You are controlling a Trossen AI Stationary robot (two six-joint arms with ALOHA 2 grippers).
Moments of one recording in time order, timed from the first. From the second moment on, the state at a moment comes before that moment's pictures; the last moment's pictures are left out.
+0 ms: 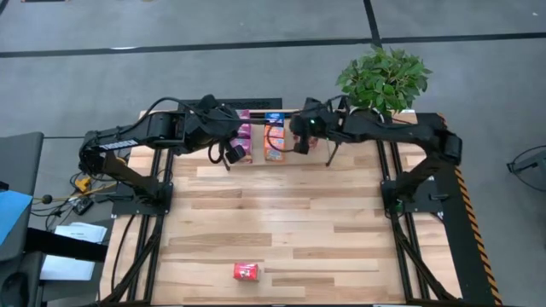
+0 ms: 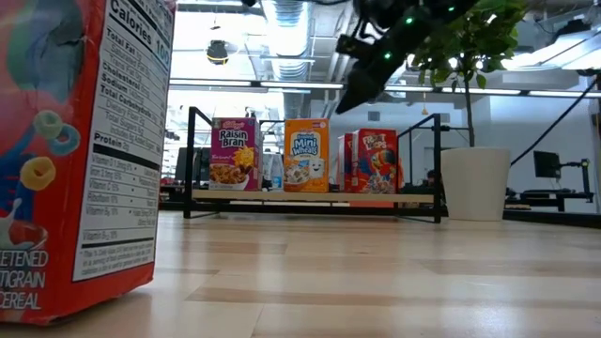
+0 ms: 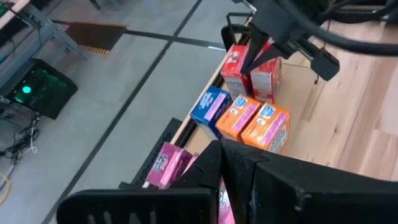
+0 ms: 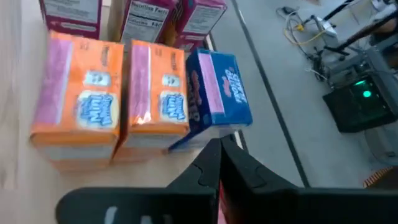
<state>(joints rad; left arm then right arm) 0.04 1.42 1.73 -0.98 -0.68 -0.06 -0.35 1.55 1.20 -0.28 0.29 -0.42</state>
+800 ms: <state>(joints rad) 0.04 1.42 1.73 -1.05 -0.69 -0.09 -0.43 1.66 1.29 -0.37 0.26 -0.50</state>
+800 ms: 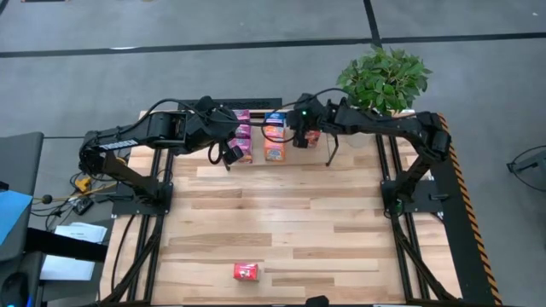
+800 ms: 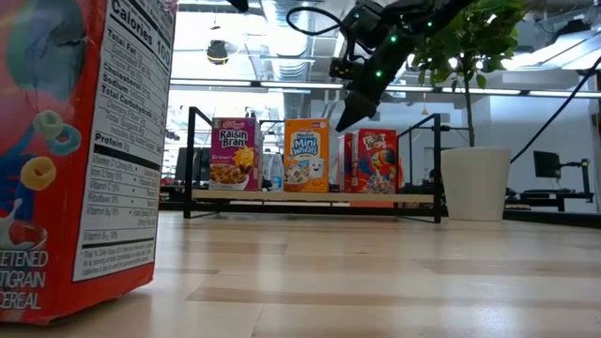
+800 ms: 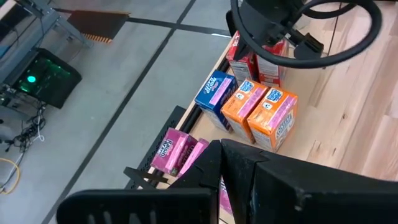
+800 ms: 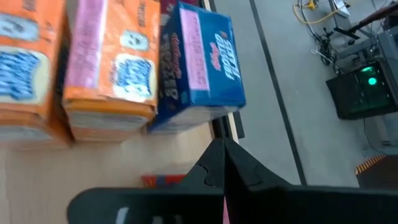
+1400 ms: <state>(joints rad) 0.04 1.42 1.73 -1.05 -0.69 -0.11 -0.47 1.66 1.29 -0.42 0.26 -0.51</state>
